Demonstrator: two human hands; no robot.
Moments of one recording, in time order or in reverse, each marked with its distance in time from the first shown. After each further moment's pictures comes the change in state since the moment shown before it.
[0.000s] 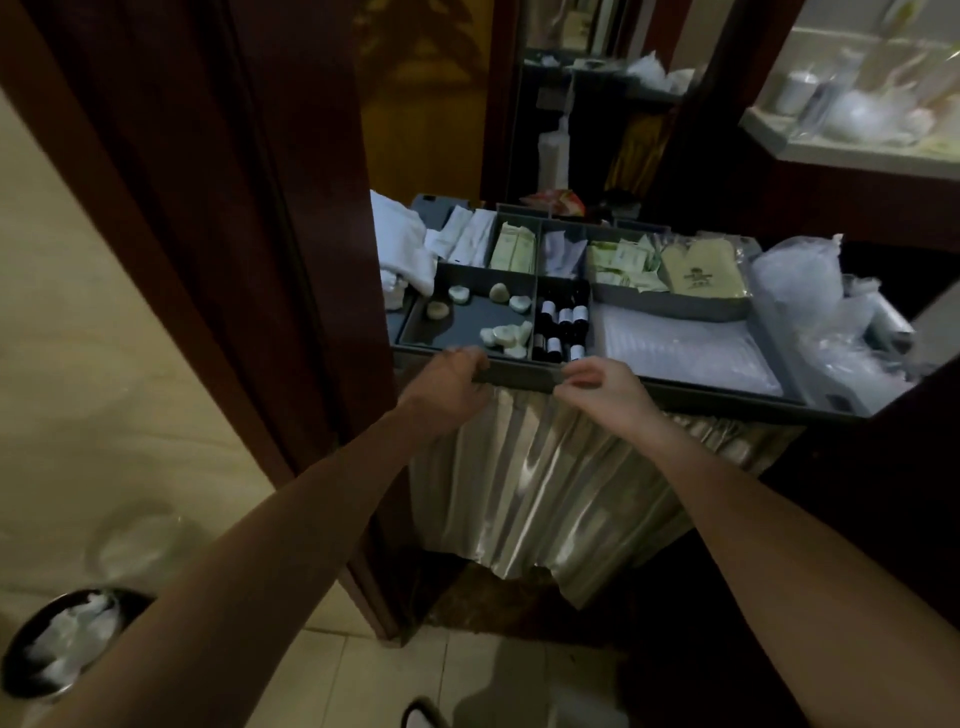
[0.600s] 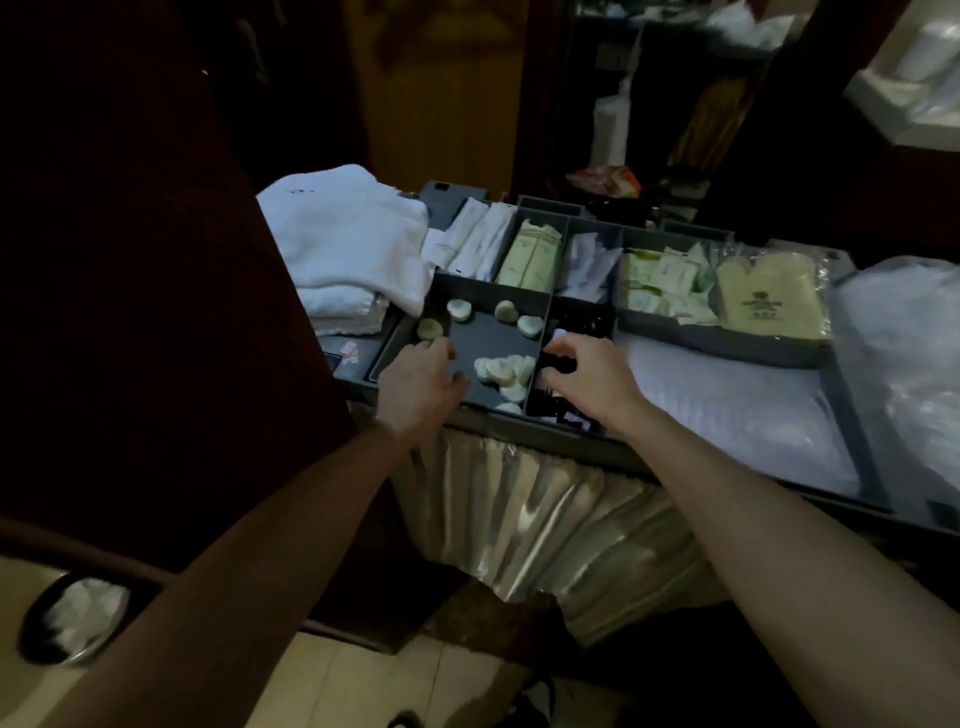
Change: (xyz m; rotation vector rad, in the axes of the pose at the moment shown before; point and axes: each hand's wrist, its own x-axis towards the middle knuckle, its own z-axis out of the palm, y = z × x) left_hand 0.116 -0.035 0.033 0.136 0.240 -0.246; right_hand 0.168 0.006 -0.011 -0.391 -0.013 -0.234
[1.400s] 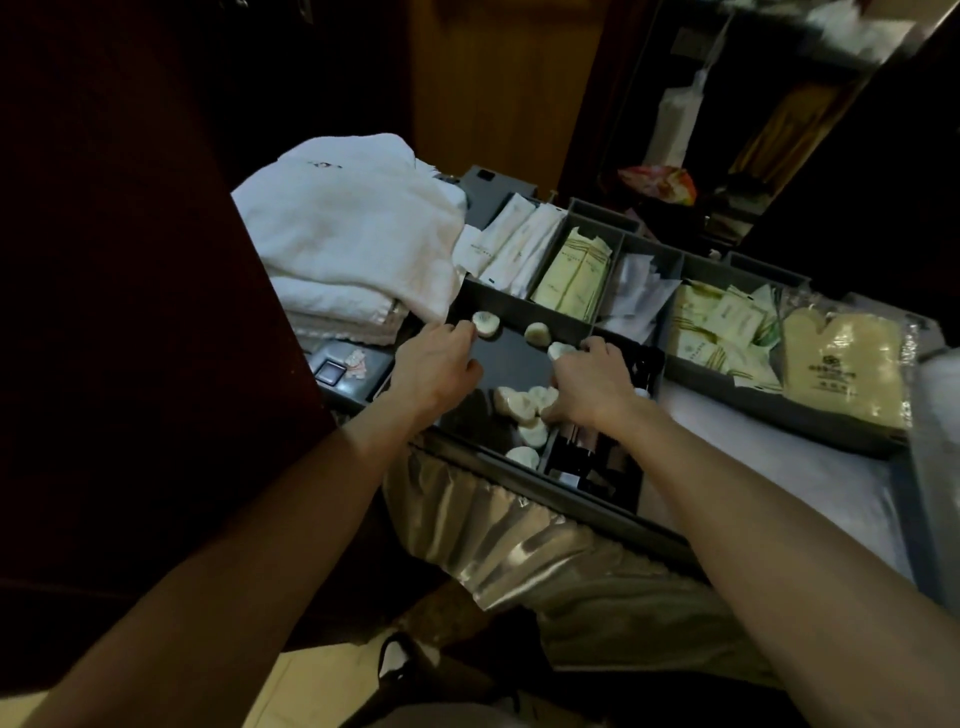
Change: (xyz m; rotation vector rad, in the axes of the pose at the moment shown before) left_hand 0.084 -0.024 0.018 0.099 -0.035 -0.011; right_hand 0.098 -0.026 0.021 -0.739 -0.357 -0.130
